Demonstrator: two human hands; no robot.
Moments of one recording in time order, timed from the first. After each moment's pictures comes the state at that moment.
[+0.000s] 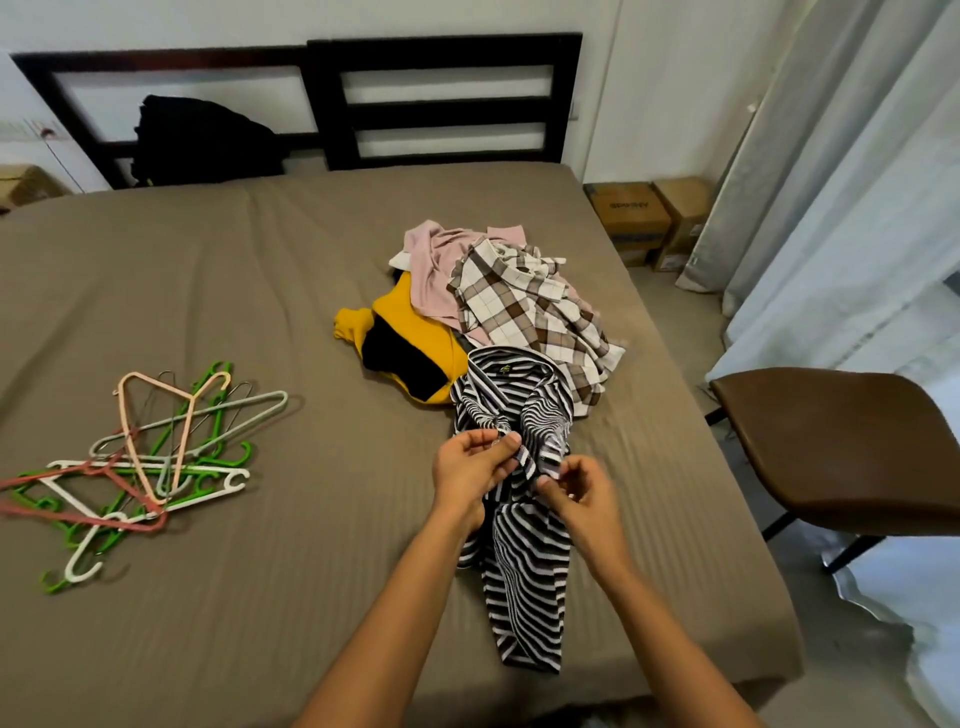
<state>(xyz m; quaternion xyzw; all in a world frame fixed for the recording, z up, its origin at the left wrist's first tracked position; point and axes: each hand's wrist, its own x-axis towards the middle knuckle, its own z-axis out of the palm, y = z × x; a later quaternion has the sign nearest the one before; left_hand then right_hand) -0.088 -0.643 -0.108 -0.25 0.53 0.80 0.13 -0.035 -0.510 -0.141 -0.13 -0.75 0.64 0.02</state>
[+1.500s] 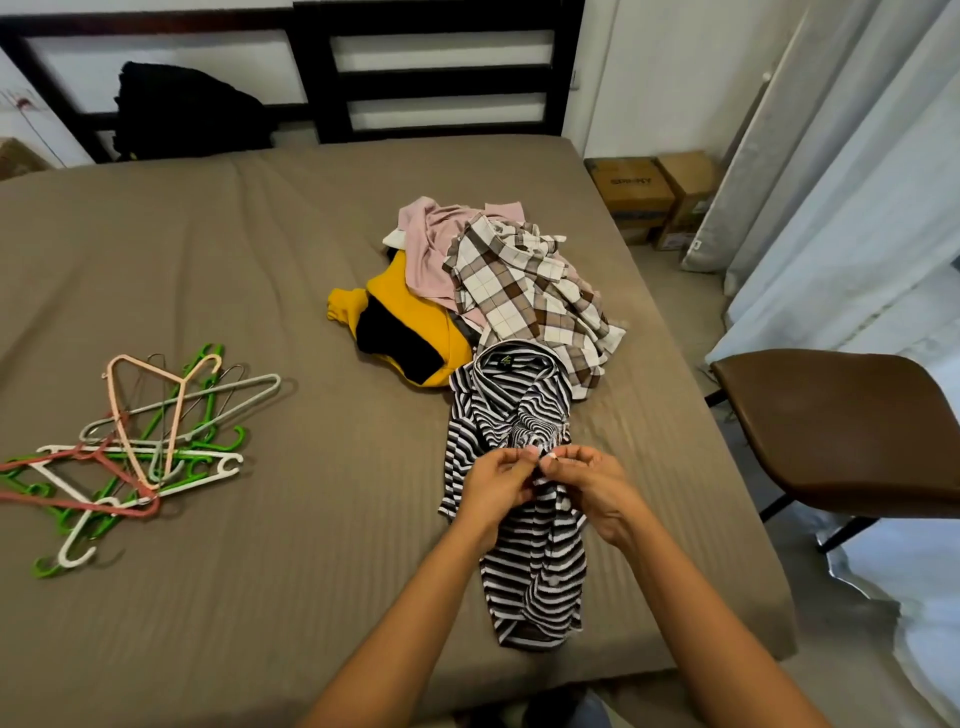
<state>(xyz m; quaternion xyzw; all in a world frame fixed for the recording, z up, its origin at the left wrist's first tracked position) -0.066 -0.624 -0.133 -0.17 0.64 0.71 0.25 -0.060 -0.489 -0.136 -0.23 -0.53 0.79 -0.17</state>
